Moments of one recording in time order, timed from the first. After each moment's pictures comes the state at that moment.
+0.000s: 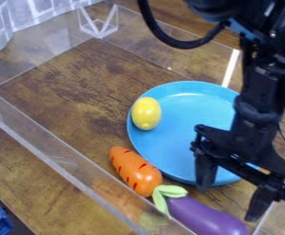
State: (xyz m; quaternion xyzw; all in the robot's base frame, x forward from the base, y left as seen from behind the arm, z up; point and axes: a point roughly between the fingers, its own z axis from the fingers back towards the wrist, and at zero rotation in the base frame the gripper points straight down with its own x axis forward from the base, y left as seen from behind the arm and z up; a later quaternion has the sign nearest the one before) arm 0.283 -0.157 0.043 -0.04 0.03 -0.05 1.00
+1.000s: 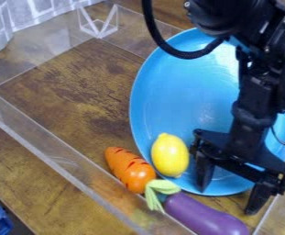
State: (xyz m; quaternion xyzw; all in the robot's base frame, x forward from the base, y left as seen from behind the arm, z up) arm 0.304 -0.157 0.020 -0.03 0.02 0.00 1.00
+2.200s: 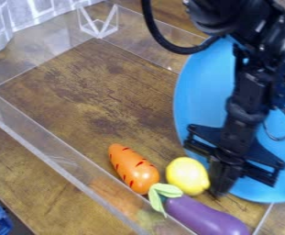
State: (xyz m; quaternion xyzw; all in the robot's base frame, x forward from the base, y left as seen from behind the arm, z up) arm 0.301 -0.129 0.022 0.01 0.04 0.03 1.00
